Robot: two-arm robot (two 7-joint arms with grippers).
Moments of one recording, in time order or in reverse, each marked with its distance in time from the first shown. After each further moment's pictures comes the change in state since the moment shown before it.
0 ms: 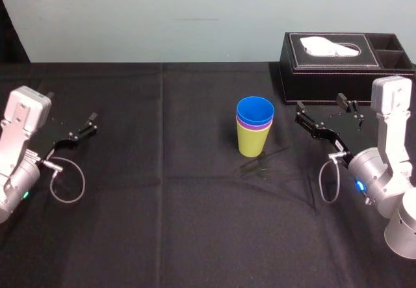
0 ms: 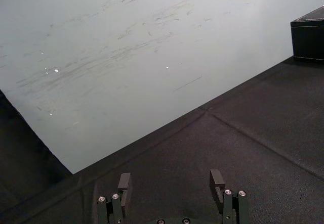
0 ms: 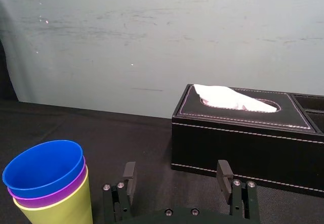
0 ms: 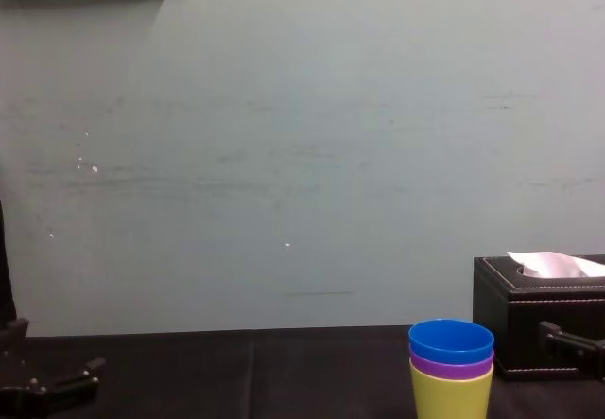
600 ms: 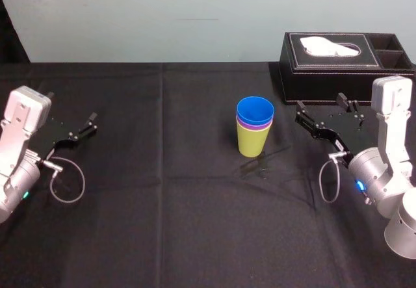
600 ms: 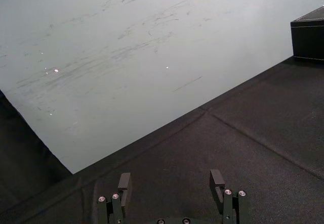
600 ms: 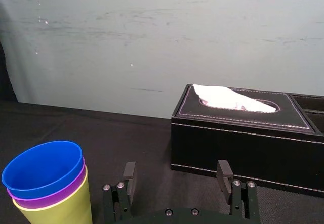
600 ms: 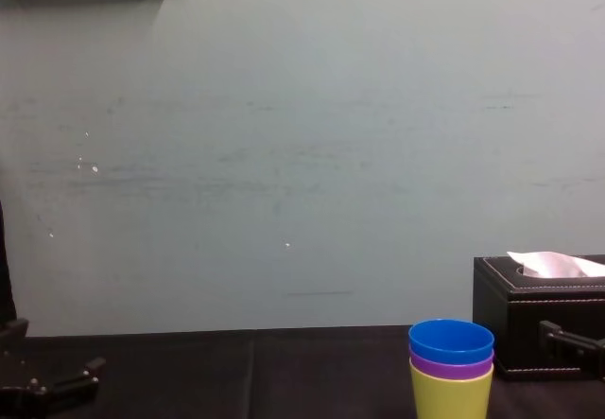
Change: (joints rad) left arm 0.000 0.000 0.000 0.000 0.000 0.000 0.000; right arm 0.000 0.000 0.000 -0.001 0.001 -0.001 -0.002
